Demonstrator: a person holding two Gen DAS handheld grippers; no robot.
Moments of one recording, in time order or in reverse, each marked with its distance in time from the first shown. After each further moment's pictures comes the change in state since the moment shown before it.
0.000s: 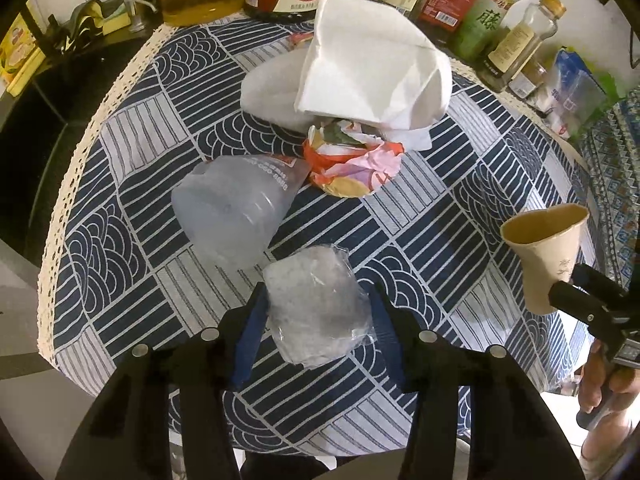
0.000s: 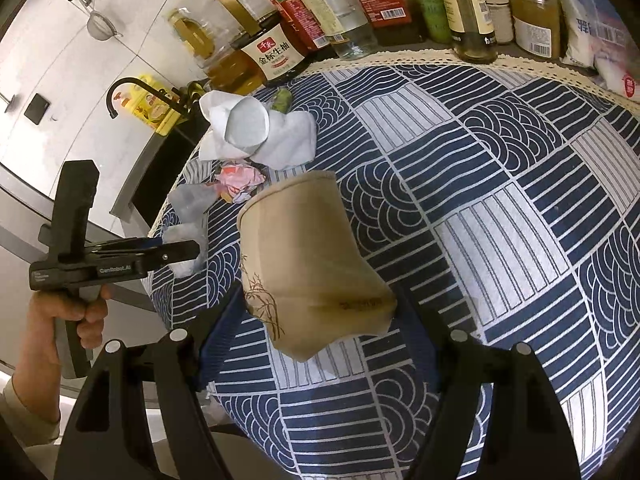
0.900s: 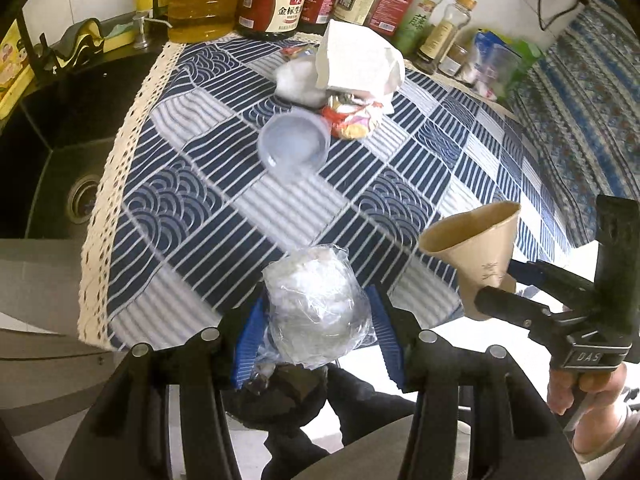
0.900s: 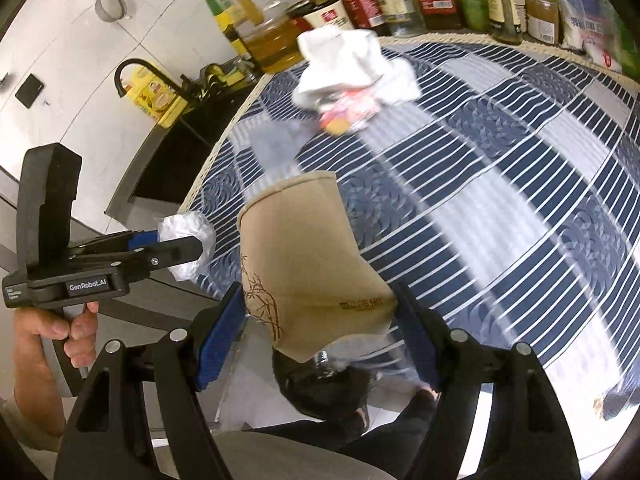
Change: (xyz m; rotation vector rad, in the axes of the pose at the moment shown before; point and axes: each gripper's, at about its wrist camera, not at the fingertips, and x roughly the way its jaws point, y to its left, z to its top) left arm -0.067 0.076 -0.082 0.205 -0.068 -0.172; right arm 0.035 0.160 -0.082 0.070 -0.060 -0.106
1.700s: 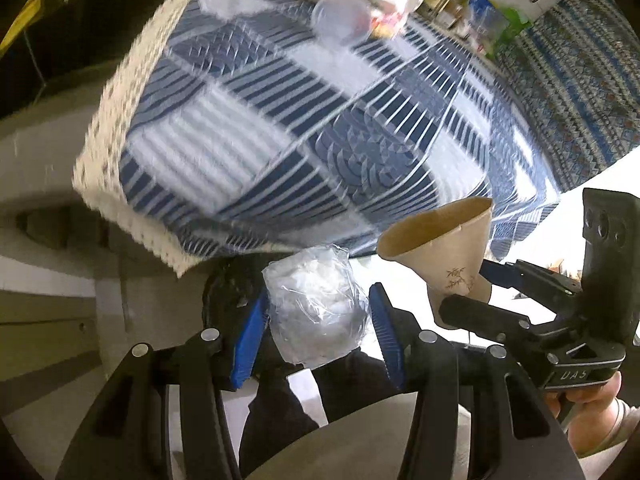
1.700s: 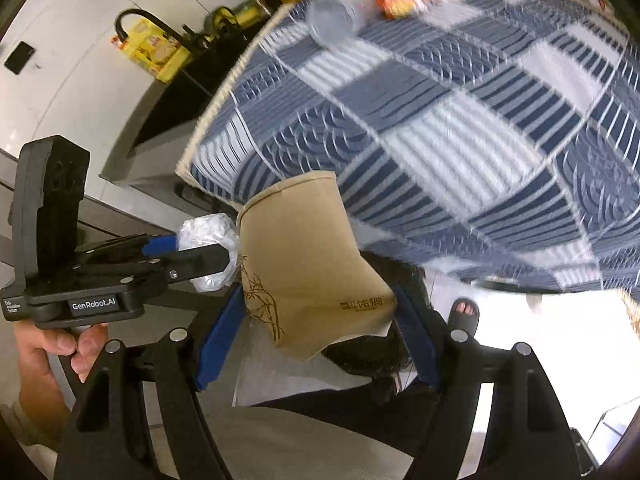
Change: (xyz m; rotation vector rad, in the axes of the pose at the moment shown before) left arm 0.014 0.059 -0.107 -0.014 0.126 -0.096; right arm 0.062 0.079 -0.098 0.075 0.099 -0.026
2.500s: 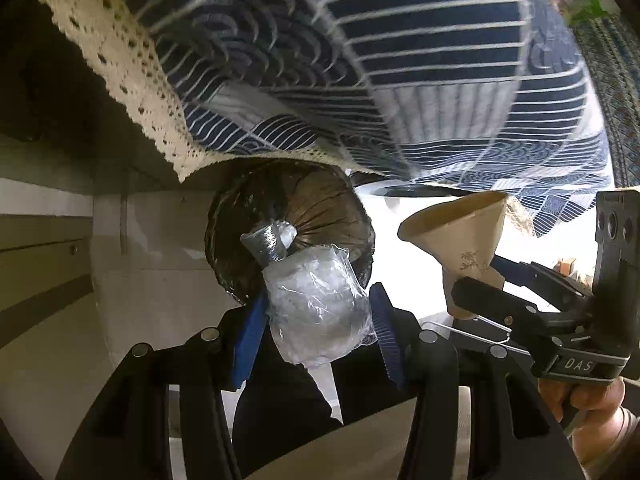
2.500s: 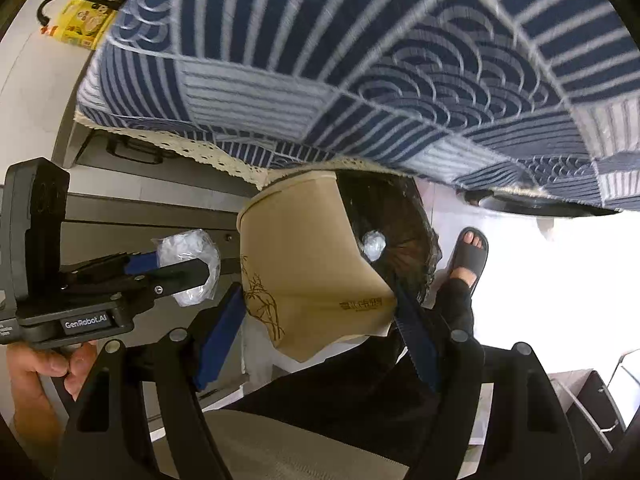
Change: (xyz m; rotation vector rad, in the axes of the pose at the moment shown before) left arm 0.104 0.052 -0.042 -0.150 0.230 0.048; right arm 0.106 -0.051 -0.040 0.159 0.216 -0.012
